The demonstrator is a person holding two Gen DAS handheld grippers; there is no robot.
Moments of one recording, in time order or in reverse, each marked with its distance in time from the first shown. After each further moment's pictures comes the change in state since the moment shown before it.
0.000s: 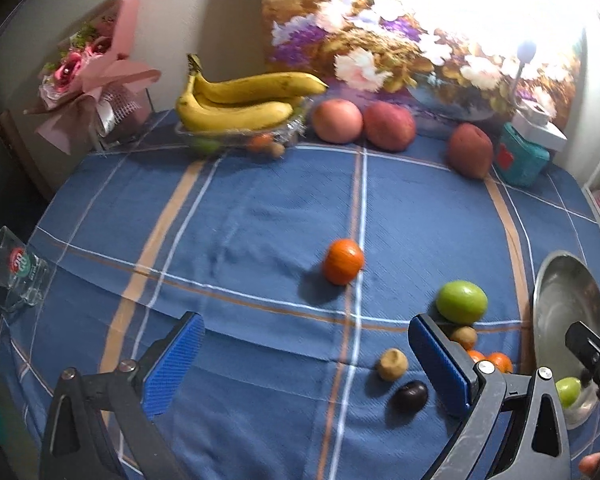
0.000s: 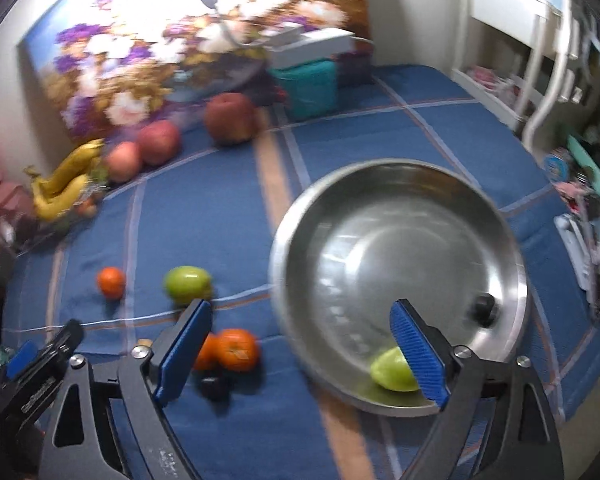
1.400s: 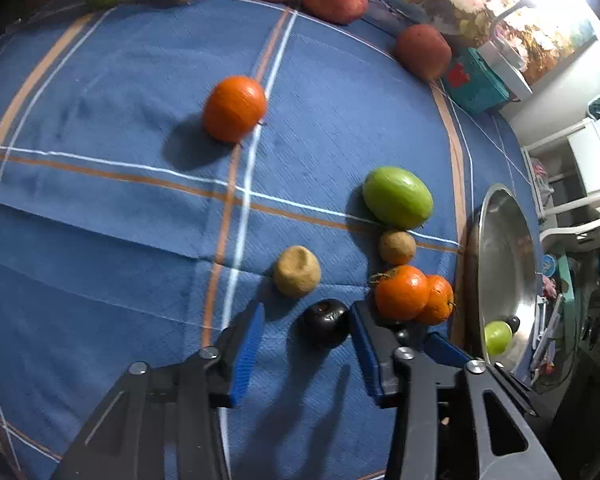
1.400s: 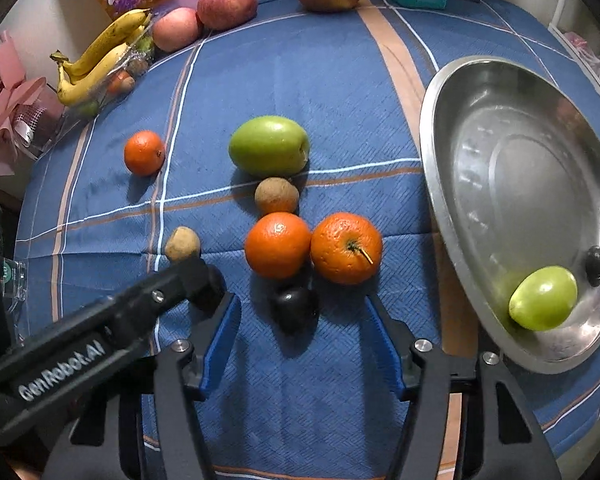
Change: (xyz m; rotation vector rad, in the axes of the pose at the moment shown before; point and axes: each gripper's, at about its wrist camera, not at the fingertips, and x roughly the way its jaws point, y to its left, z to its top) left arm 0.069 -0.032 -0.035 -0.098 0.420 -0.426; right arm 0.072 0.054 -0.048 -0.140 0.334 0.109
